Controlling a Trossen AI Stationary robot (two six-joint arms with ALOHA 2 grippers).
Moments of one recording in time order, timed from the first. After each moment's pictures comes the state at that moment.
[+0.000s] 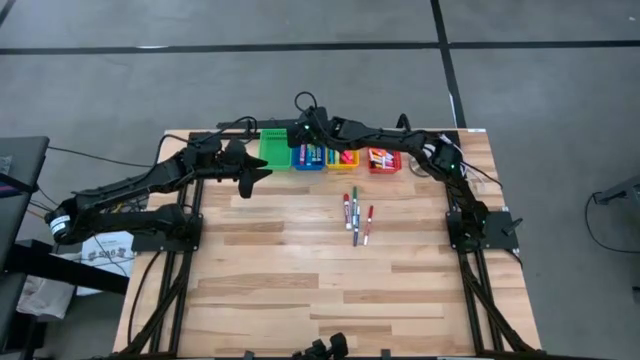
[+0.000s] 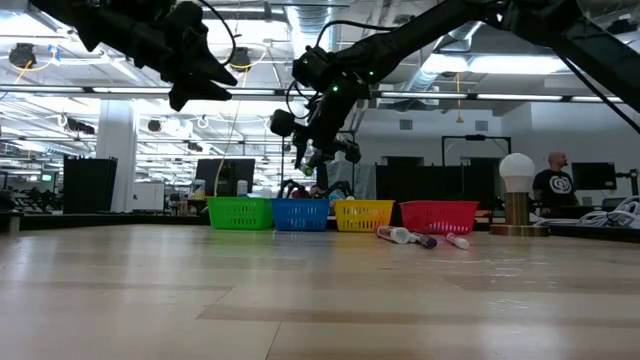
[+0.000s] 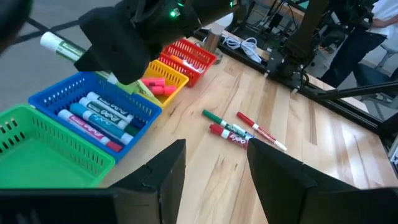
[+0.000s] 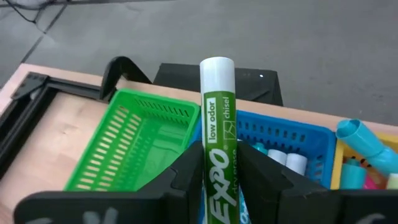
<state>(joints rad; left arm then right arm) 0.51 0.87 0.61 -0.13 0.25 -0.19 -0.41 2.23 1.87 -0.41 0.35 0.71</state>
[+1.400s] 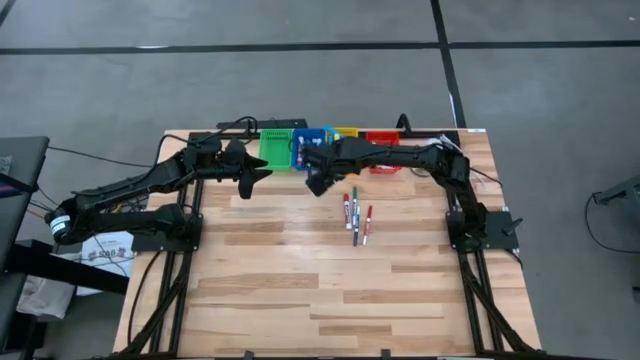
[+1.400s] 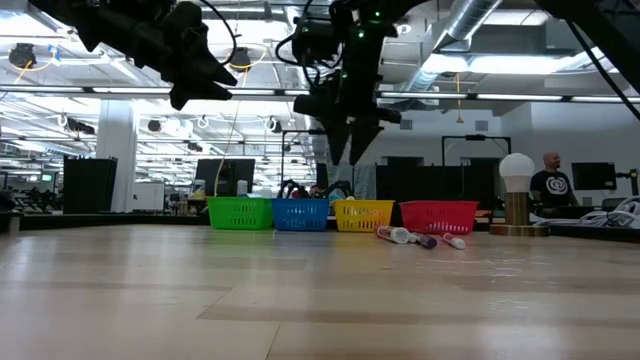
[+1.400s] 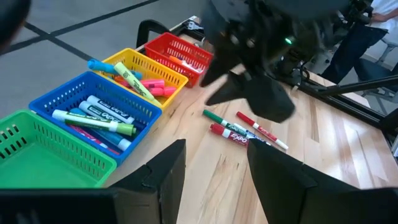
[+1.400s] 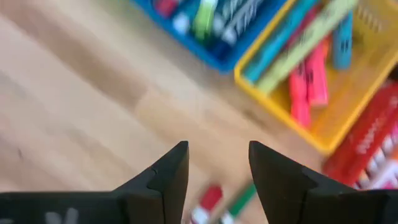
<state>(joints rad) 0.51 0.87 0.61 -0.13 0.26 -0.16 -0.23 2.10 1.87 -1.09 0.28 0.57</state>
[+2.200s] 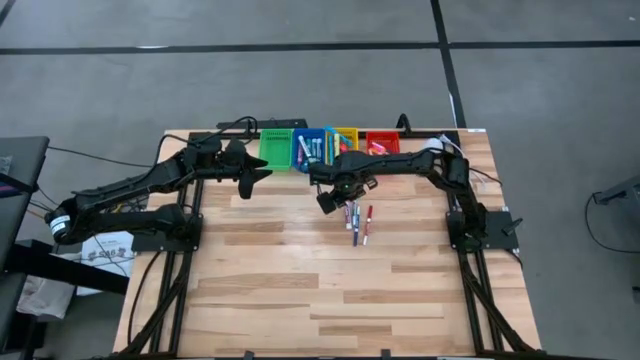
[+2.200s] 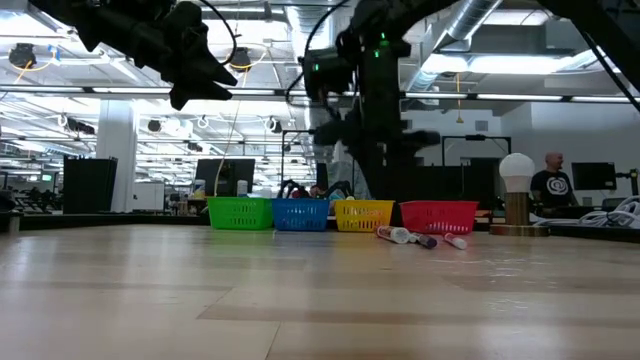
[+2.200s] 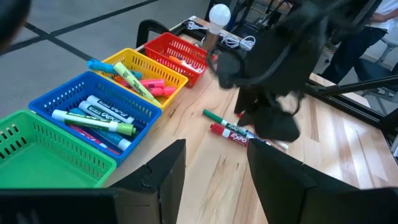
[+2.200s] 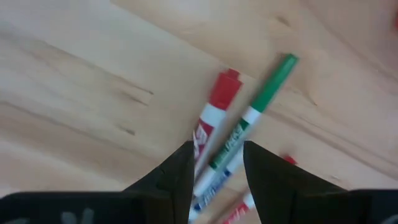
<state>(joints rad) 0.51 0.87 0.61 -0.13 0.26 -0.16 -0.19 2.10 1.71 -1.19 0.03 0.84</state>
